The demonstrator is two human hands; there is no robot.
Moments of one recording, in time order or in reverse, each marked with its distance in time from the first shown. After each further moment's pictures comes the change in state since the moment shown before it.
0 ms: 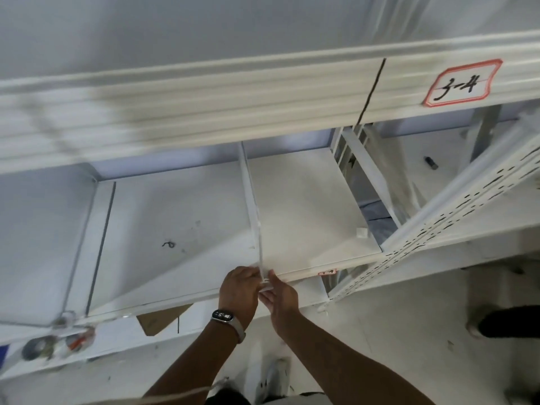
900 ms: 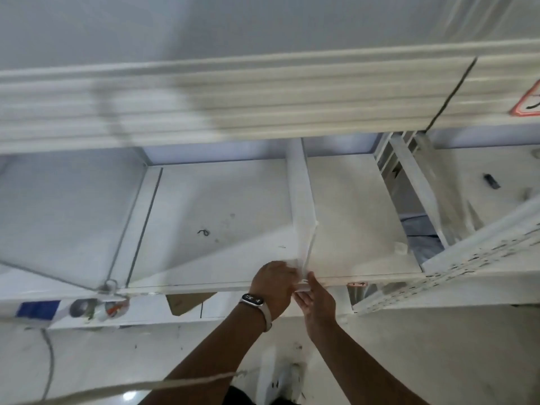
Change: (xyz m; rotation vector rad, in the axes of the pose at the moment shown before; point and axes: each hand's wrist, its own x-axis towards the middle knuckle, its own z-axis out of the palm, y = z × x) left_hand 0.014 0.003 0.001 -0.016 -0.191 0.029; right_hand -0.002 -0.019 -0.022 -0.037 0.010 -0.045
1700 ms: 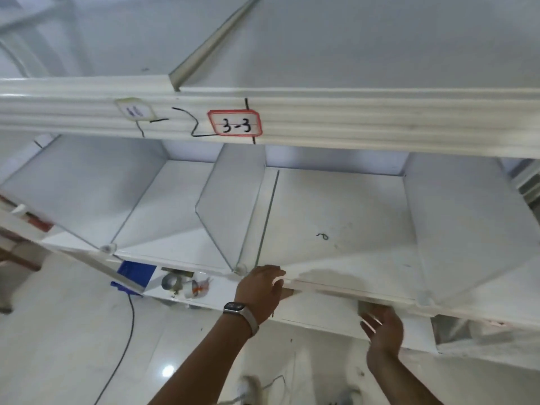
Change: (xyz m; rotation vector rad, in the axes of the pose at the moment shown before) left_hand -0.191 -0.201 -0.102 -0.254 0.190 -0.537; right_hand -0.059 0.108 0.090 -0.205 0.169 -0.230
